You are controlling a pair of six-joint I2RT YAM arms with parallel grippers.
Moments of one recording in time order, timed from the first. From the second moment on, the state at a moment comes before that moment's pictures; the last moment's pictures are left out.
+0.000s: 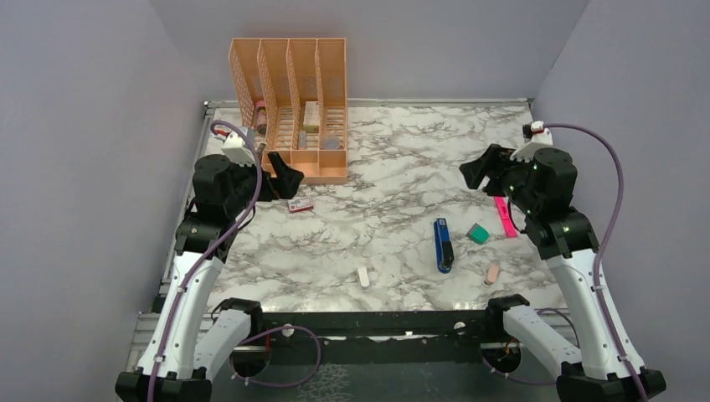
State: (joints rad) left arm -0.14 0.83 0.94 -0.40 0.30 -0.33; right arm 0.17 0.84 1.05 -0.53 -0.11 0.35
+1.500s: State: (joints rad) left arm -0.15 1.45 0.69 -0.04 -0.03 -0.76; right arm 0.20 1.21 0.69 -0.12 -0.59 0.50
